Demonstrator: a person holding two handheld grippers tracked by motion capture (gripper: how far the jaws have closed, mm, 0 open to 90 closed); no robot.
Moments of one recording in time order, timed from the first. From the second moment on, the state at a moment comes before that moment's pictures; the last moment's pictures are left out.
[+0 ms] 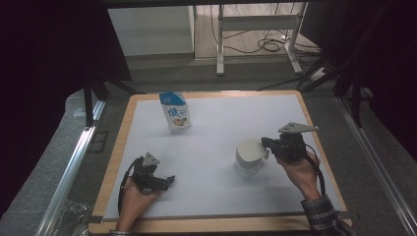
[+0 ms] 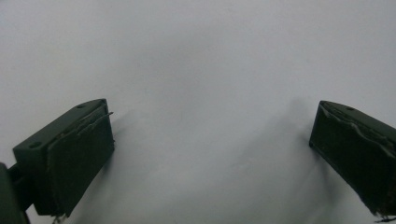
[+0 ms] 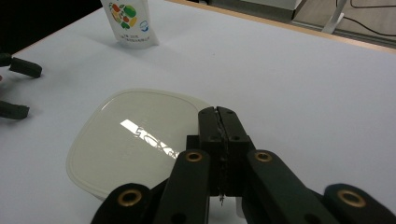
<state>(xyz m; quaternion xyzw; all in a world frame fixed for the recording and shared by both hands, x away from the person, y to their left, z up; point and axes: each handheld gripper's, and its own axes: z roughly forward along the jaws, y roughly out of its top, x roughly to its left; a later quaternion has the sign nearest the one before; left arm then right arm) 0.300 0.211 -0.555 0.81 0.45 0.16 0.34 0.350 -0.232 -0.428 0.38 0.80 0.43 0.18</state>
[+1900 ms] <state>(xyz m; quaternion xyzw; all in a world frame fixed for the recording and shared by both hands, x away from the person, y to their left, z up) 0.299 0.211 -0.555 0.82 0.44 0.16 0.34 0.349 -0.232 -0.431 0.38 0.79 0.44 0.19</state>
